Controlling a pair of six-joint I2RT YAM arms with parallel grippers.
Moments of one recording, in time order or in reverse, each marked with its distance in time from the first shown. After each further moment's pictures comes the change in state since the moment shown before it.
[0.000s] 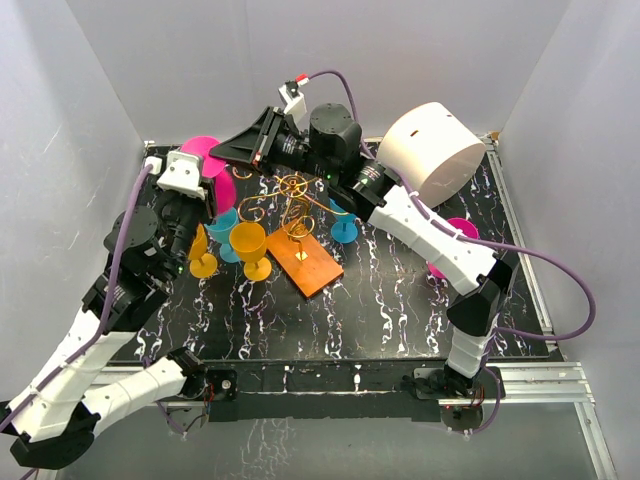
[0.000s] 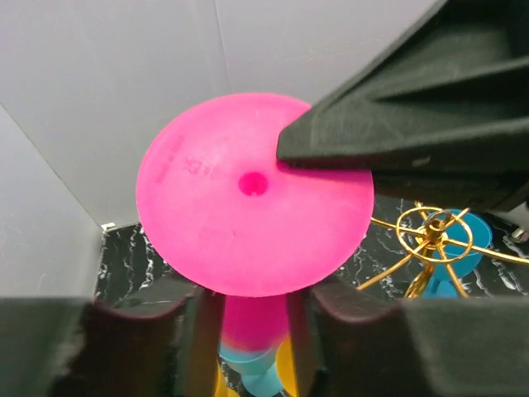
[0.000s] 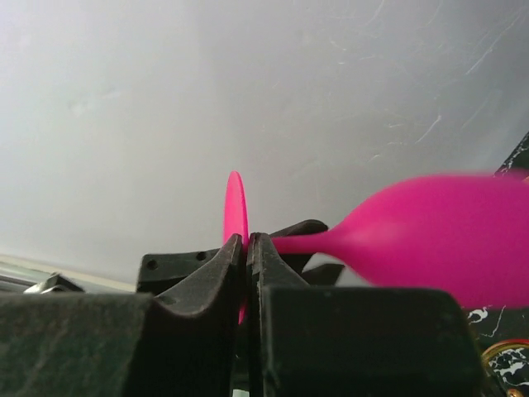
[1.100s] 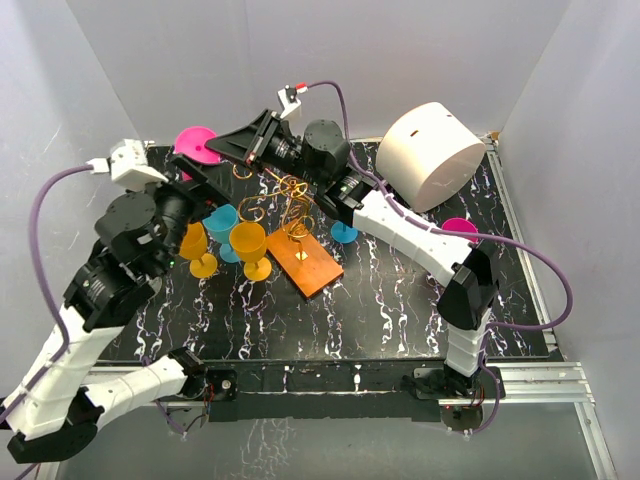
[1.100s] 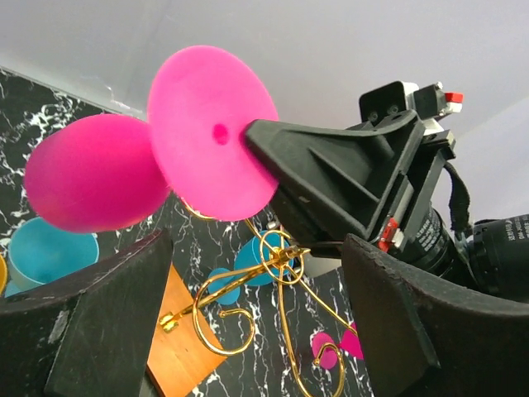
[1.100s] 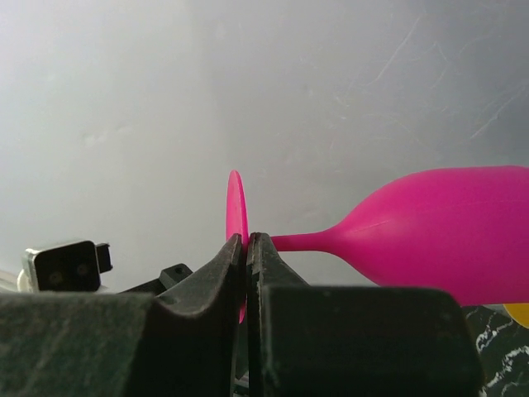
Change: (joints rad) left arm 0.000 0.042 0.206 -0.309 -0.086 -0.873; right arm -0.018 0.068 -0.121 0.372 0.063 0.029
